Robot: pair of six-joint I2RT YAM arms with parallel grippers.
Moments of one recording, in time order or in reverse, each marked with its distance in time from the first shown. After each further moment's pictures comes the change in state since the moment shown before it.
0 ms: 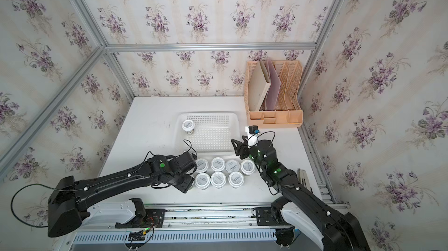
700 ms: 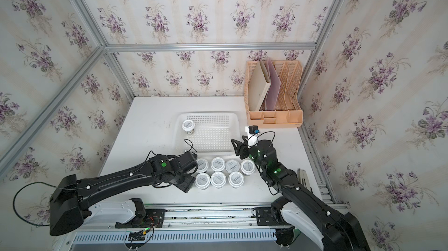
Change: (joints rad) left arm 0.000 0.022 0.010 0.008 -0.020 0.004; right arm 0.000 -0.001 0.000 0.000 0.000 0.000
